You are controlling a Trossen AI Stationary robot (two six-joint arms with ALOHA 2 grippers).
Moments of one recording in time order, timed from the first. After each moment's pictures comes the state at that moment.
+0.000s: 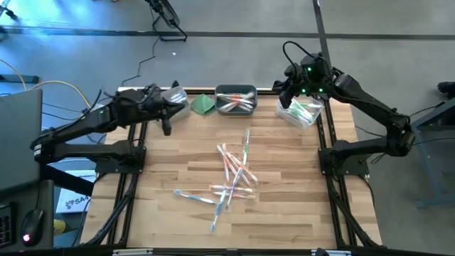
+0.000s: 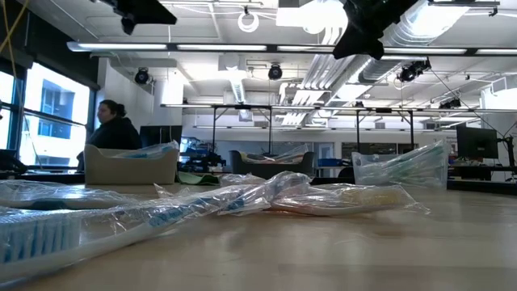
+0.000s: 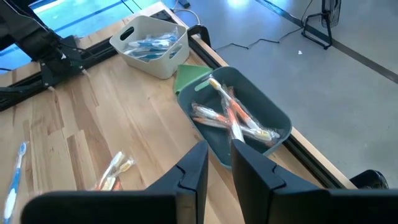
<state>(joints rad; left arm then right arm) 0.34 0.70 0.87 -0.36 -0.10 -0.03 -0.70 1.20 1.26 -0.66 -0.23 0.06</state>
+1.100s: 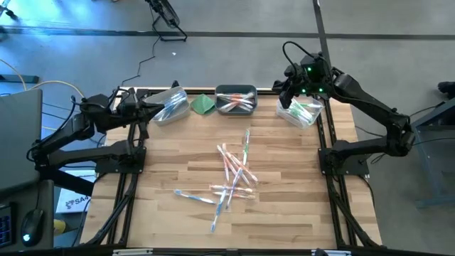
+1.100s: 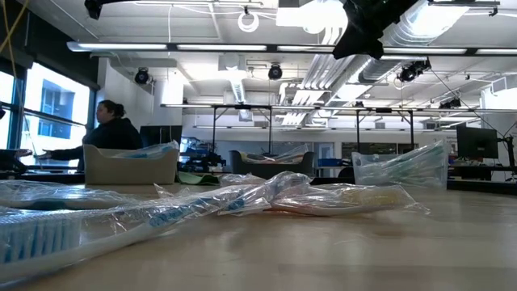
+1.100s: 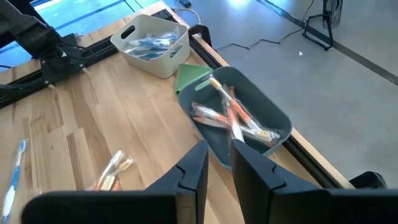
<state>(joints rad) 0.34 0.43 0.85 -0.48 -0.10 -0.06 -0.70 1.20 1.26 -0.66 -0.24 0.05</state>
